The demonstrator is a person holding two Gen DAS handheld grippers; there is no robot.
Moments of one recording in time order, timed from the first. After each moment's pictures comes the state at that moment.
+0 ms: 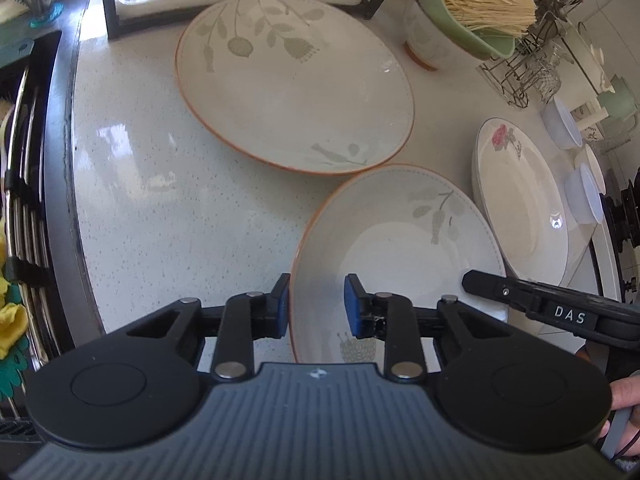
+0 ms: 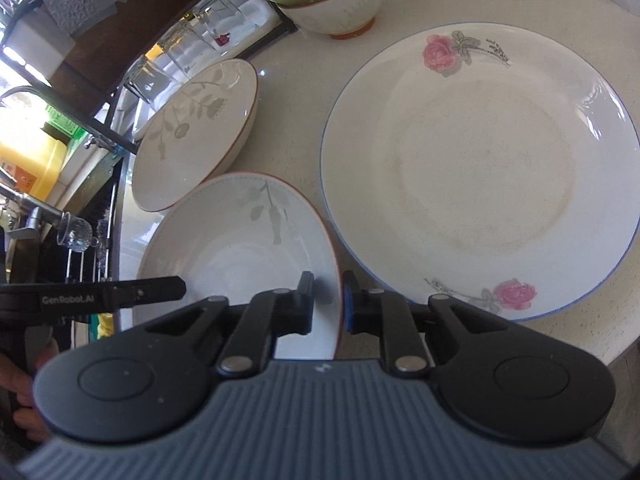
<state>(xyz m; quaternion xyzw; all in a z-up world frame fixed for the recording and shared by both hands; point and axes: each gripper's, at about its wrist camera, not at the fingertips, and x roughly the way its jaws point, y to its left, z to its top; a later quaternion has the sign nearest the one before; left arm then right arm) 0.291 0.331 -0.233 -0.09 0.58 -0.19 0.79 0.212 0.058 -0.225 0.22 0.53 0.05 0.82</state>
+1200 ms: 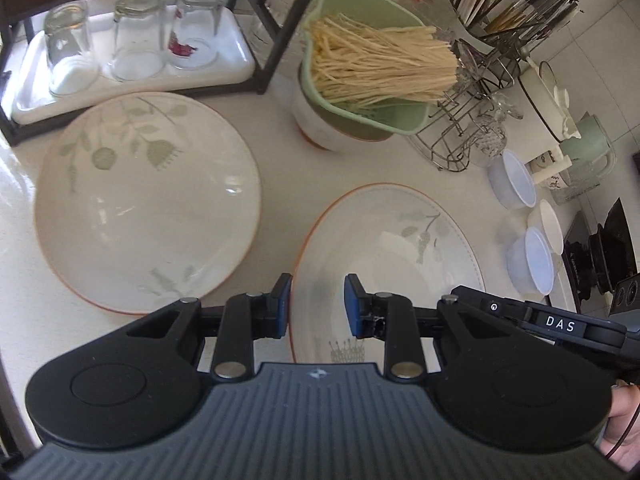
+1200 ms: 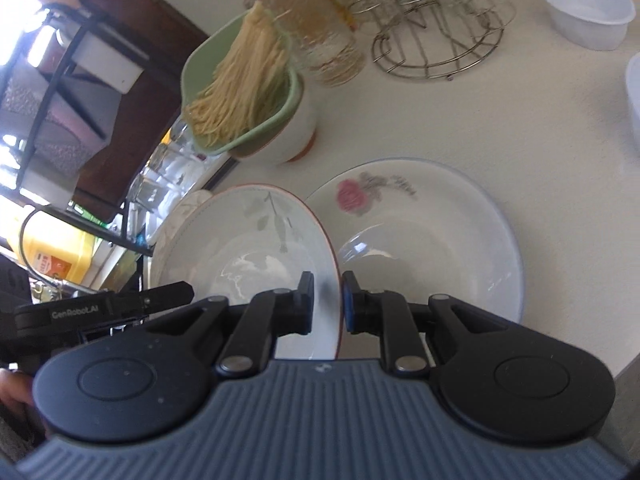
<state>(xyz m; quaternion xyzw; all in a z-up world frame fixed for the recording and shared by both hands) 0.339 0.222 -0.179 -0.13 0.54 -0.20 0.81 0.243 -0.072 -0.185 0.31 0.47 0.05 0.82</state>
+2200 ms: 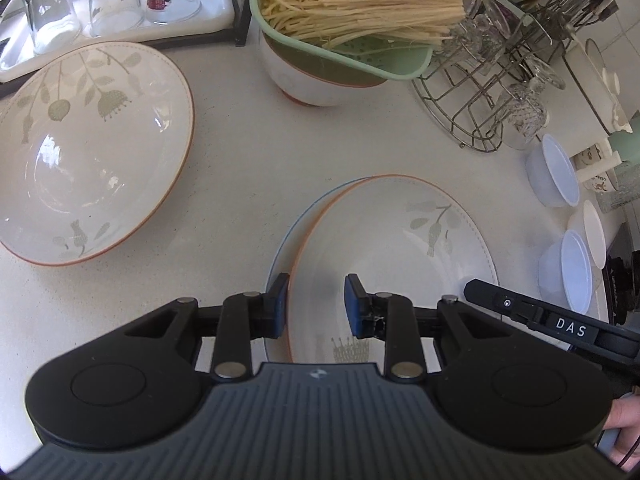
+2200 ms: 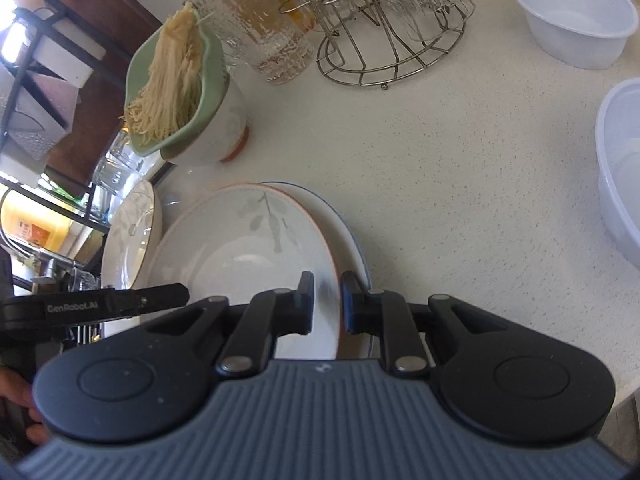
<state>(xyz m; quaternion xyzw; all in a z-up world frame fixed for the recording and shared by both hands) 0.332 0.137 -0.212 -0.11 0.57 -0.12 0.80 0.261 -0.141 -0.220 0.26 0.50 0.08 0.82</state>
